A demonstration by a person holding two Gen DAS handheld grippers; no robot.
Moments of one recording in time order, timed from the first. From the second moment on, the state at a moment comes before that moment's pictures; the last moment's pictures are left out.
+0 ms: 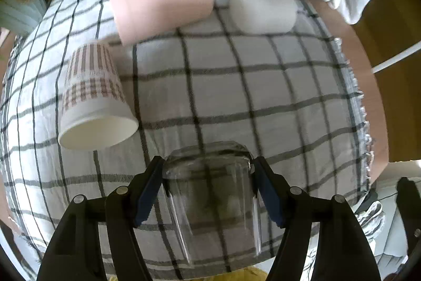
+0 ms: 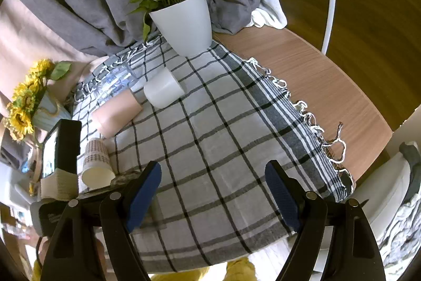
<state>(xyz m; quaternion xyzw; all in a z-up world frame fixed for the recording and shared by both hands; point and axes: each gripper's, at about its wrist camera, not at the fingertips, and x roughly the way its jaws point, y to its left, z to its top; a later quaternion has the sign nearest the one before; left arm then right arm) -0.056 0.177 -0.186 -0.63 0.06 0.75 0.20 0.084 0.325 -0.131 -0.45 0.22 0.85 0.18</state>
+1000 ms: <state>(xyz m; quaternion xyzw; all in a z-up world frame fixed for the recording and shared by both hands) -0.048 0.238 -0.156 -0.47 0.16 0.83 0.24 0.105 0.346 -0.130 -0.43 0.22 0.85 0.22</state>
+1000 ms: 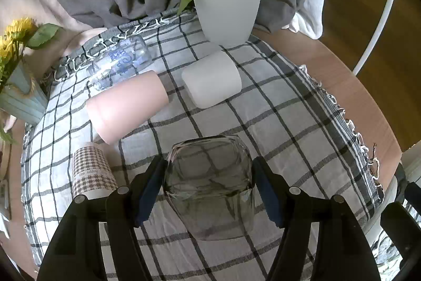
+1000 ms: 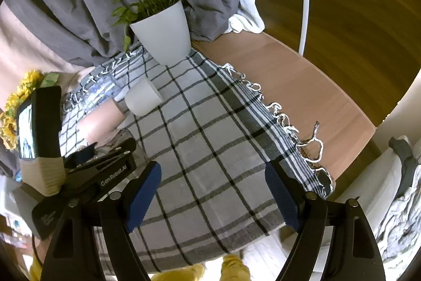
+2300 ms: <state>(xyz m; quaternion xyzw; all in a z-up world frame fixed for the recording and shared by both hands) -0.017 0.167 -0.089 -0.42 0.08 0.88 0.21 0.106 0.325 -0.097 -0.42 0.19 0.86 0.20</state>
